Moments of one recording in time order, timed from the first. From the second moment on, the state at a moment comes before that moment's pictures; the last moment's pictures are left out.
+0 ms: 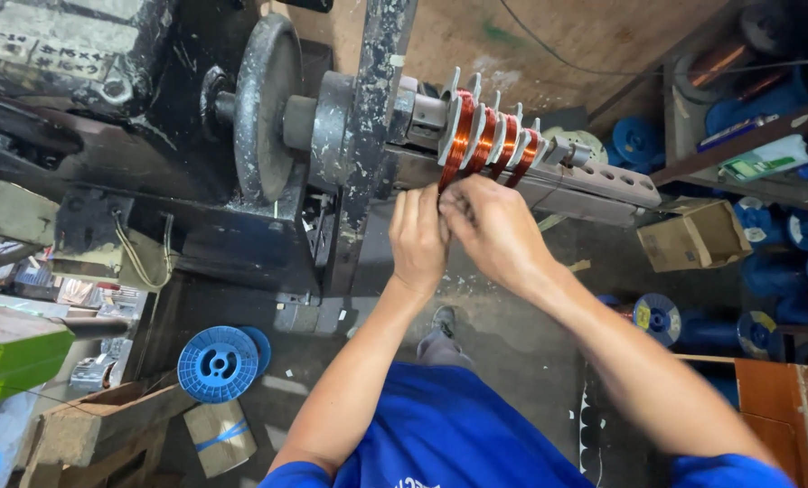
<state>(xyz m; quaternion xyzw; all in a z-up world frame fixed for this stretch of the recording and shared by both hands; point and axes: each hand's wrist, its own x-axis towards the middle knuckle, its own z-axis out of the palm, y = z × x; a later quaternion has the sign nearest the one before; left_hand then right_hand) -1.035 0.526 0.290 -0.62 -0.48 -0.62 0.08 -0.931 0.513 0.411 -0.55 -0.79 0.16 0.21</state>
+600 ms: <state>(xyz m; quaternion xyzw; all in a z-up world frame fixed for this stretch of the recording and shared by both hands) -1.037 0.520 0.315 -0.57 -0.45 -0.67 0.13 -0.917 0.518 0.452 -0.47 -0.82 0.05 0.31</state>
